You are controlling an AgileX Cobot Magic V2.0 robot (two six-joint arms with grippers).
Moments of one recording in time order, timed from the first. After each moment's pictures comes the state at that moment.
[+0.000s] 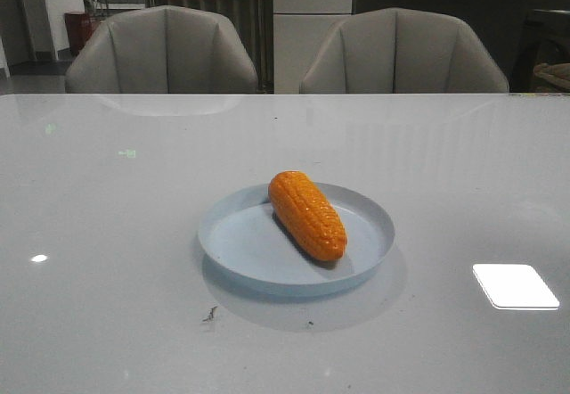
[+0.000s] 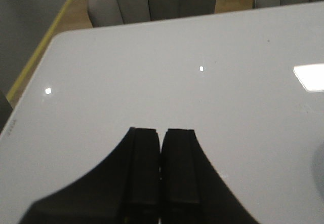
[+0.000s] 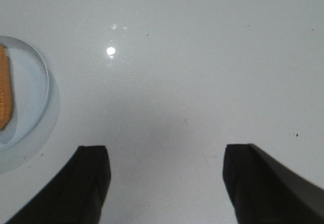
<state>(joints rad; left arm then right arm) -0.07 0.71 -0.55 0.00 0.16 0.14 -0.07 0.95 -0.85 0.11 0.76 -0.09</state>
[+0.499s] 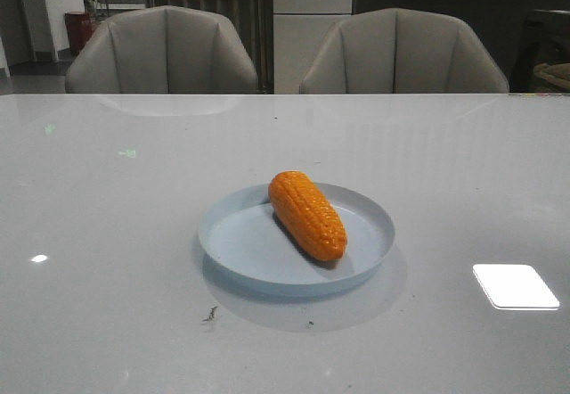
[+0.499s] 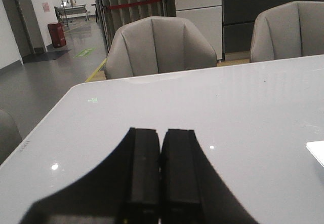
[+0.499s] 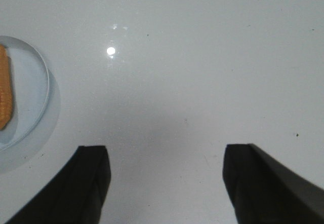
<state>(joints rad) -0.07 0.13 -0.03 0.01 -0.04 0.14 -0.07 0.95 -0.85 0.11 0.76 -0.09</state>
